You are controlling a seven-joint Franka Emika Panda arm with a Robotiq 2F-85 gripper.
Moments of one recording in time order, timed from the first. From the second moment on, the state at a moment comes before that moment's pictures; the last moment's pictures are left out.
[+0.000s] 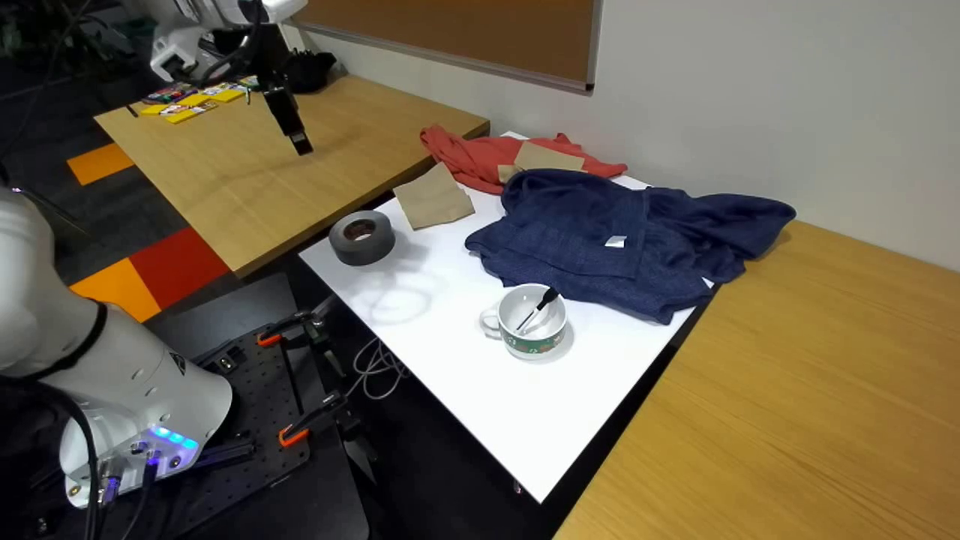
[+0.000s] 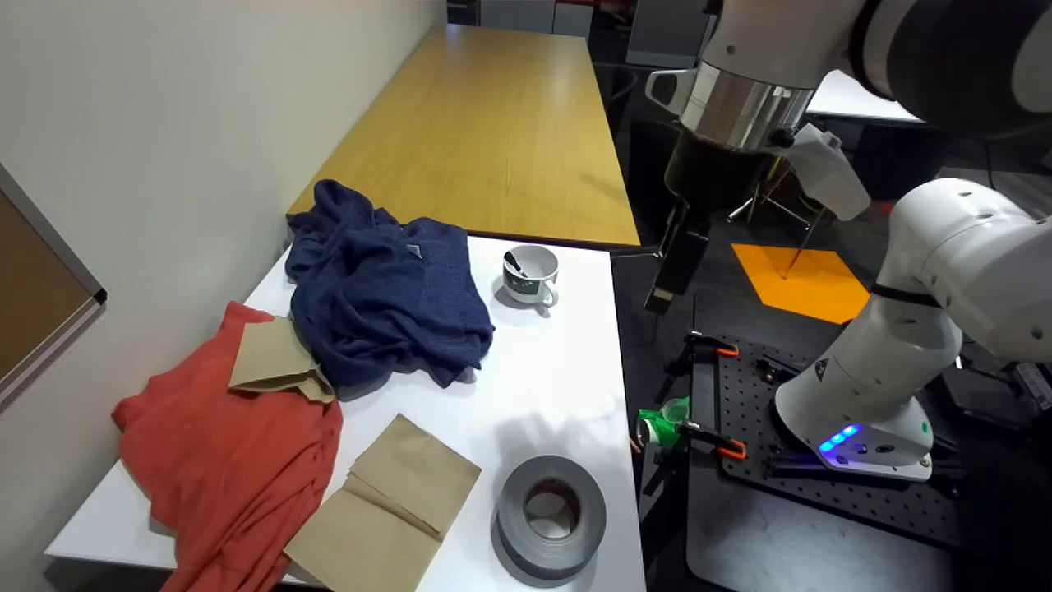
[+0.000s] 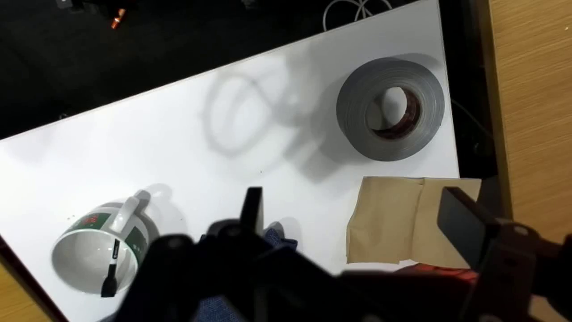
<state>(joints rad) 0.13 -0.65 0.20 -2.63 0.20 2.06 0.28</state>
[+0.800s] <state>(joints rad) -0.01 -0.50 0.05 -2.62 0.07 2.33 0.18</state>
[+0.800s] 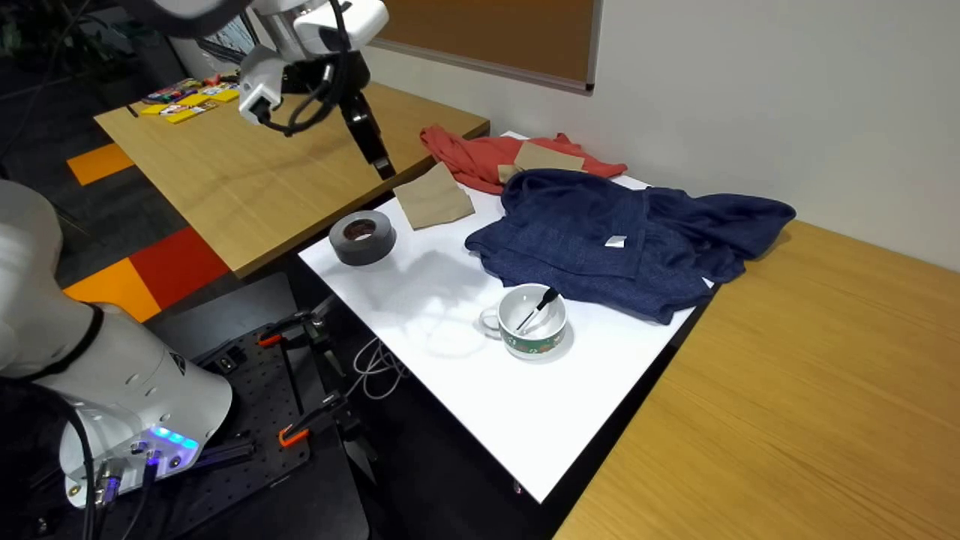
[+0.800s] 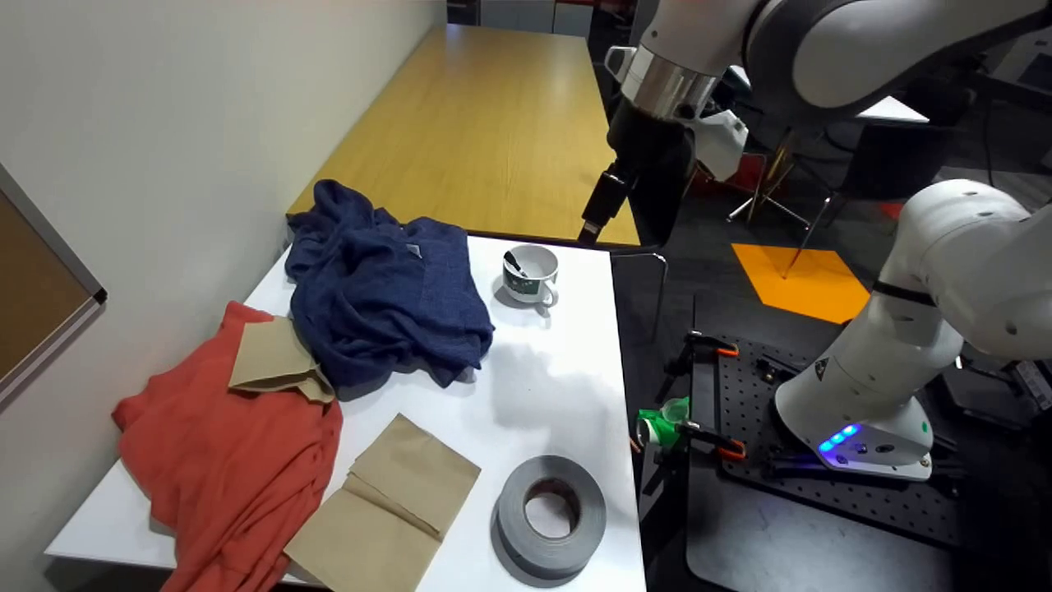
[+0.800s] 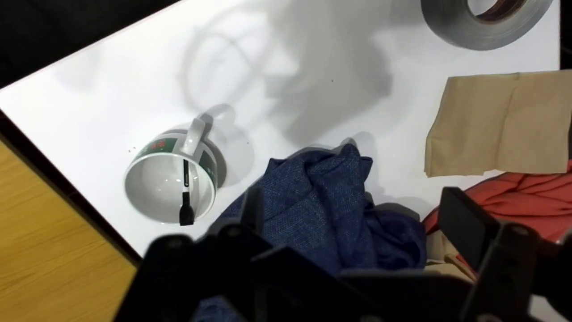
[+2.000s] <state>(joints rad) -0.10 -0.14 -0.03 -2.54 -0.09 2.54 0.16</state>
